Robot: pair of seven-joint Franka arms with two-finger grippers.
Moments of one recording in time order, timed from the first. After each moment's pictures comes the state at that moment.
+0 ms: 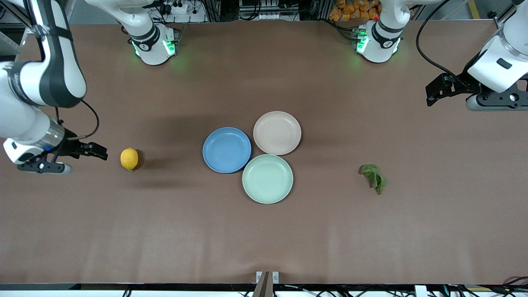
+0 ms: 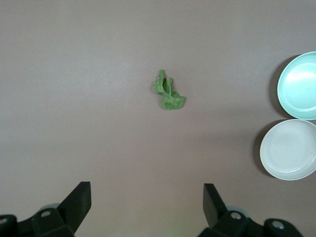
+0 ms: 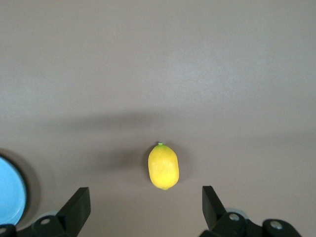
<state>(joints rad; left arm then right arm) -0.11 0.00 -0.08 -1.53 0.03 1.53 -0.14 0.04 0.14 -0.08 -1.88 0.03 2.04 0.01</state>
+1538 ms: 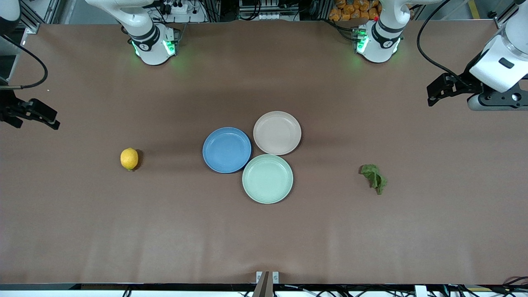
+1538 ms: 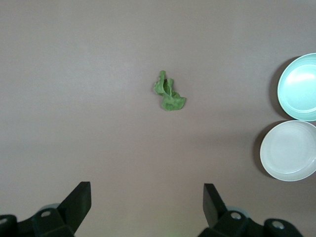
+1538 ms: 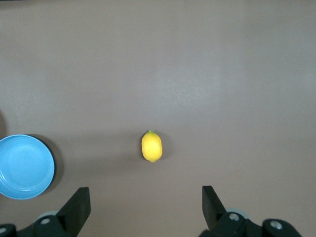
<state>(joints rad) -0.10 0.00 -0.08 -1.52 0.03 1.53 -0.14 0.03 0.02 -0.08 -1.56 -0.03 1.65 0.01</state>
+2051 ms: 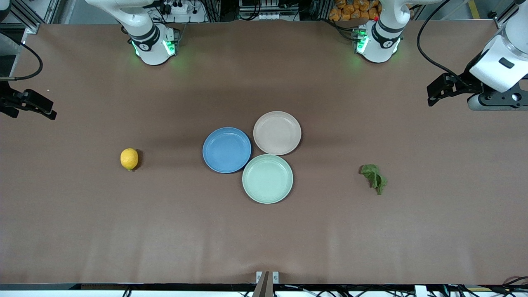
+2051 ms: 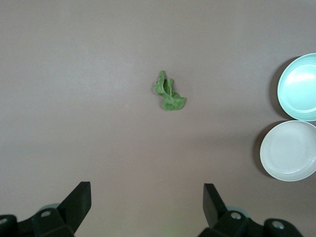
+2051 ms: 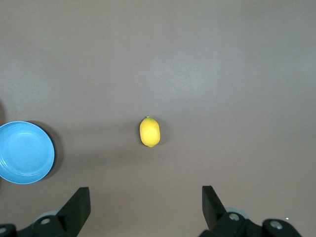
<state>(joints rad) -0.10 0.00 -0.08 -1.52 0.03 1.53 -0.14 0.03 0.02 -0.08 -1.53 -0.03 1.57 0.01</state>
